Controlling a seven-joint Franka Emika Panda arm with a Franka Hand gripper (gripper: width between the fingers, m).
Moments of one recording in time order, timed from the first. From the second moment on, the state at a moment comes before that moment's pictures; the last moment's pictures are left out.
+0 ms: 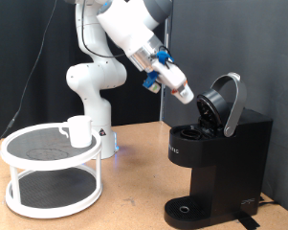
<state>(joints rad) 0.25 -0.27 -0.23 -2.37 0.80 2.28 2.09</state>
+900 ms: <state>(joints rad) 0.25 -0.15 -0.18 -2.41 0.84 2.40 2.04</state>
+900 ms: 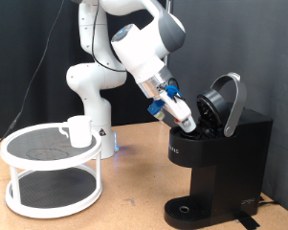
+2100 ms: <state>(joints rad) 0.24 -0.13 -0.20 -2.39 0.92 2.35 1.97</state>
